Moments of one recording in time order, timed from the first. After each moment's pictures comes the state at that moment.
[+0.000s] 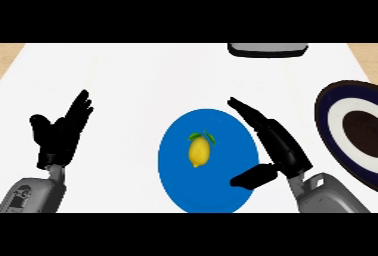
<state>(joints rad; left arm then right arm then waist) -0.17 0.35 -0.10 -1.39 0.20 0.16 0.13 -0.32 -0.45 0.55 -1.64 0.21 -0.14 0.22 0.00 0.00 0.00</state>
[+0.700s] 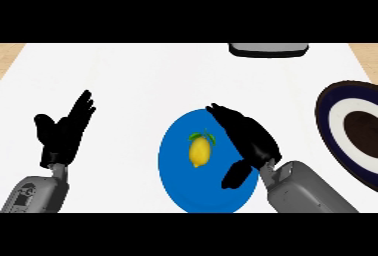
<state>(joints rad) -0.18 0.32 -0.06 -1.36 0.16 0.12 0.12 -0.46 -0.34 0.63 -1.56 0.40 0.12 0.54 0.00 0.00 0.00</state>
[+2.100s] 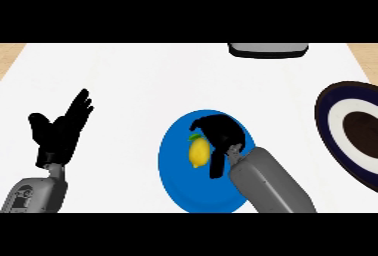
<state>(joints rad) -0.17 0.26 0.03 -1.40 0.08 0.04 0.17 -0.54 -0.06 0.49 -1.22 0.72 0.39 0.45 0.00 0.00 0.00</state>
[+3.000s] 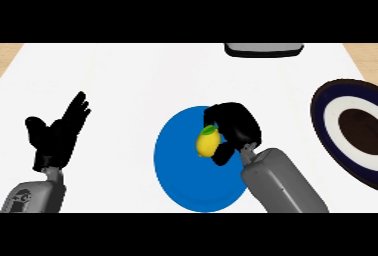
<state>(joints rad) -0.15 0.24 0.06 -1.42 0.06 0.03 0.17 -0.49 -0.08 0.42 -1.38 0.79 0.21 0.42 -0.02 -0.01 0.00</state>
